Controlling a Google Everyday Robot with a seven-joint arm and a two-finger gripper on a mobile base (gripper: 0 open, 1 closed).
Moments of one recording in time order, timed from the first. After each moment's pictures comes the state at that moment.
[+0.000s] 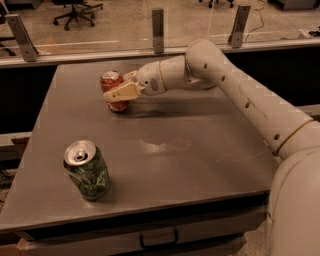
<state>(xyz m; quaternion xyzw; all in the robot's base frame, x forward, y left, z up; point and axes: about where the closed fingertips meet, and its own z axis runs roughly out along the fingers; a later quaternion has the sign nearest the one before) 0.662 0.115 0.879 -0.52 0.61 0.44 0.41</state>
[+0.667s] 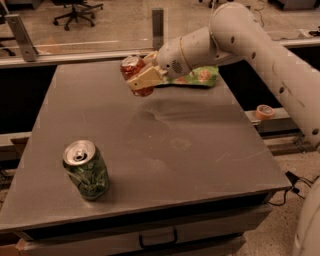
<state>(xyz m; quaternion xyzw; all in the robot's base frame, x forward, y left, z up) 0.657 0.051 0.924 -0.57 0.63 0.32 0.42</state>
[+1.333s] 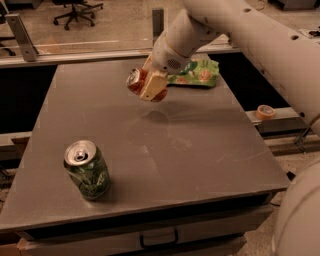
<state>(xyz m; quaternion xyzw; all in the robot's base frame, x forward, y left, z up) 0.649 0.020 0.901 -0.71 0.63 0.11 0.29</state>
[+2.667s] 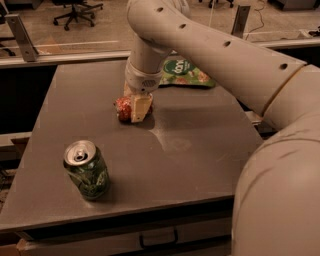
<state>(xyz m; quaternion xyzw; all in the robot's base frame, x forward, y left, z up) 0.621 0.064 0.835 -0.82 0.55 0.05 0.15</state>
